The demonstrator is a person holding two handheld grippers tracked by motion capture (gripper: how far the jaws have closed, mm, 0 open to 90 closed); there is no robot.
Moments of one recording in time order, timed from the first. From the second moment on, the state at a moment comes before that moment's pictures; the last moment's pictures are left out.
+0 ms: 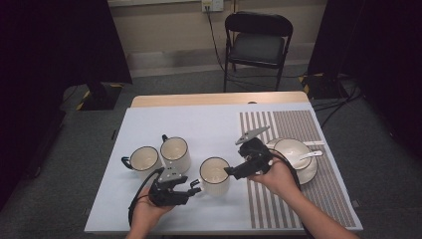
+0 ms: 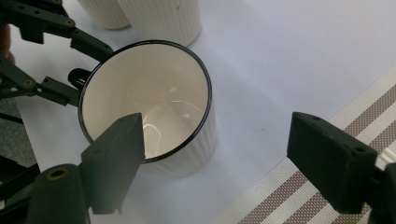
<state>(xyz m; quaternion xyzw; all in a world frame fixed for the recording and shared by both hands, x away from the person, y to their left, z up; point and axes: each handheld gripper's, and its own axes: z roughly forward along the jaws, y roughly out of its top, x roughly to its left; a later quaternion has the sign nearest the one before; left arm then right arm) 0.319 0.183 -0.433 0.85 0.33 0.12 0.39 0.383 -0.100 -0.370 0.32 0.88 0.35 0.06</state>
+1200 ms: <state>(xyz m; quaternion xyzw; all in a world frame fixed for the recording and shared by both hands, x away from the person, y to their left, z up) 0.321 0.166 -0.441 0.86 0.30 0.13 0.40 0.398 -0.069 -0.386 0.34 0.89 0.29 0.05</state>
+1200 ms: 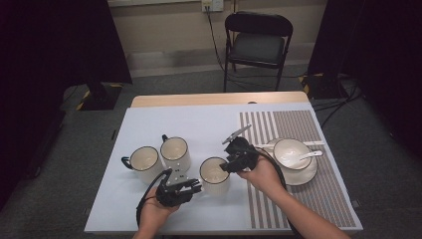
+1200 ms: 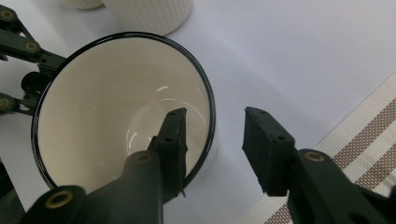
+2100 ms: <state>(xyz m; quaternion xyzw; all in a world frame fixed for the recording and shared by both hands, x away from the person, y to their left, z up) 0.319 0.162 -0.441 0.86 0.30 0.14 0.40 0.406 -0.063 -0.387 0.35 0.89 0.28 0.04</state>
